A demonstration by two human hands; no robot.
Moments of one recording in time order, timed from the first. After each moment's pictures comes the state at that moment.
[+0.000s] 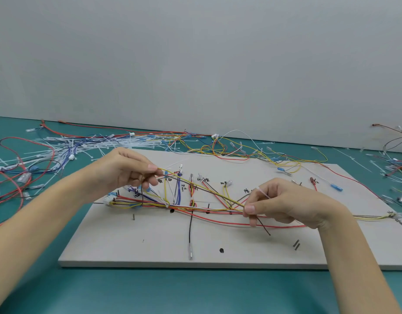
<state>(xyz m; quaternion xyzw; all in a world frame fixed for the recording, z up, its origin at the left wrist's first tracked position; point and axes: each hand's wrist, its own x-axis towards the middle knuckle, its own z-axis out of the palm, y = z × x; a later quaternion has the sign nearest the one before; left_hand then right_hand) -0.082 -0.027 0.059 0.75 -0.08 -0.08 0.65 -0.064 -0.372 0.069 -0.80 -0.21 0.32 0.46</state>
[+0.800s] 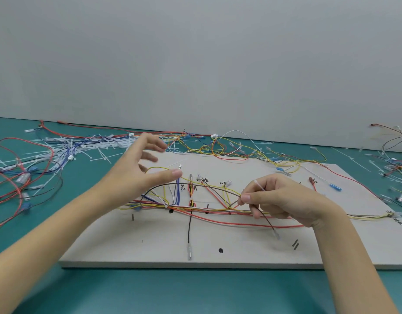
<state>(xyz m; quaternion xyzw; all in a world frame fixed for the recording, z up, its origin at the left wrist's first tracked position) -0.094 -0.061 0.052 0.84 -0.09 0.15 0.51 -0.063 -0.368 0.068 -0.80 -0.20 0.26 0.51</state>
